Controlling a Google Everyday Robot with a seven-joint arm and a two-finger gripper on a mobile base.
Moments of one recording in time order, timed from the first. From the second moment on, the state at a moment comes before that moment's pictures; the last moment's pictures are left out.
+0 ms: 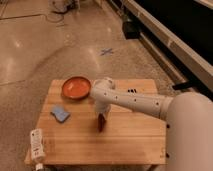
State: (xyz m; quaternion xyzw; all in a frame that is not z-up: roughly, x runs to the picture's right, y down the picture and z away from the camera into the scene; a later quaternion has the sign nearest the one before) arm -0.028 0.161 0.868 -0.24 -0.24 -0.58 0.74
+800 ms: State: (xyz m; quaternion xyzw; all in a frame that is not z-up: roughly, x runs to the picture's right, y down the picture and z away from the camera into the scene) arm -0.040 0.156 0.807 -0.18 -0.27 -0.61 0.73
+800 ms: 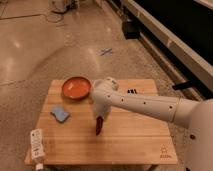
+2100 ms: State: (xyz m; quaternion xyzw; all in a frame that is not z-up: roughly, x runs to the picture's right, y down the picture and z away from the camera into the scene) arm -0.171 0.120 0.797 -0.15 -0.28 -0.69 0.65
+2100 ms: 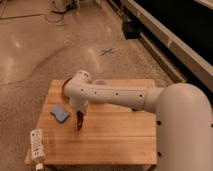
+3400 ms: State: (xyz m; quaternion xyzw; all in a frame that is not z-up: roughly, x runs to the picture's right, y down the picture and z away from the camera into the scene) arm -0.308 0.090 0.867 -0.12 -0.28 -0.75 0.59
